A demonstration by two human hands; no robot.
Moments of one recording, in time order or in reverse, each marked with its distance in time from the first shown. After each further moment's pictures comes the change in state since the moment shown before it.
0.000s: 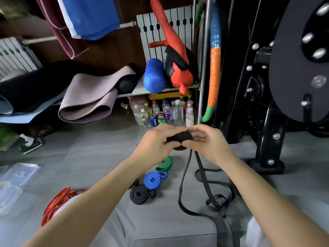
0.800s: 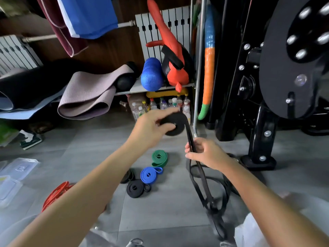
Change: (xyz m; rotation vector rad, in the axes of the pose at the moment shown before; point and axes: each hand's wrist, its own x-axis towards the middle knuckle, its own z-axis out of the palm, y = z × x) left_hand 0.016 0.029 -0.003 -0.141 0.127 -0.145; right_hand -0.027 0.037 -0.027 -0.176 -0.171 0.175
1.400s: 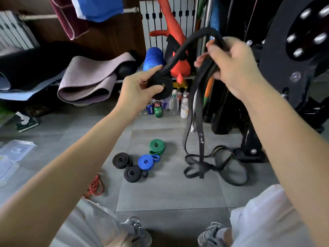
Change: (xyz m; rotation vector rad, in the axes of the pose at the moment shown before) left_hand 0.000 0.025 -0.052 -0.266 0.190 -0.047; right_hand 0.001 -0.167 -0.068 0.418 0.300 -0.342
